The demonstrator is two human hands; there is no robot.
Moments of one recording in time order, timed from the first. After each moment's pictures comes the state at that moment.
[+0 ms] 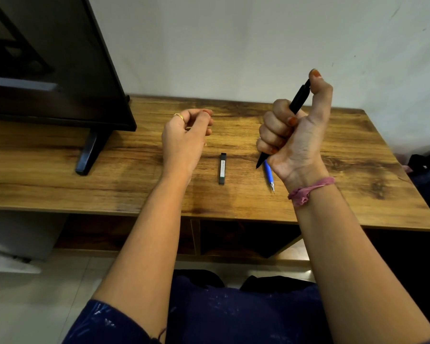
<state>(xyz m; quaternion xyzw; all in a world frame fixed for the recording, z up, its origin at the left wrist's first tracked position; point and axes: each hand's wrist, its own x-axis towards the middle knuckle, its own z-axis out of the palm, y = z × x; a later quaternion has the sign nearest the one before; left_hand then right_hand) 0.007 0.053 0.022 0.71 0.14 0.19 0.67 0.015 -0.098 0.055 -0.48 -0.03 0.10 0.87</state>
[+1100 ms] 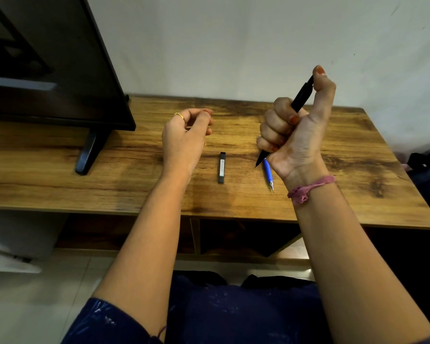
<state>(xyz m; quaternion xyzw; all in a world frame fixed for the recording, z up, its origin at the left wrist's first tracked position) 0.007 0.051 0.024 0.71 0.14 0.18 0.66 0.015 -0.099 0.055 -0.47 -0.03 0.09 0.88</state>
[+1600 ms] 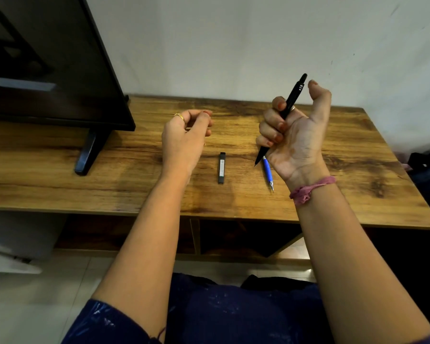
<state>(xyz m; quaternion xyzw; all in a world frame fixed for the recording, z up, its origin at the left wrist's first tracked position) 0.006 0.051 0.023 0.71 0.14 0.17 0.66 0.025 -0.103 0.047 -0.42 0.00 0.11 0.90</state>
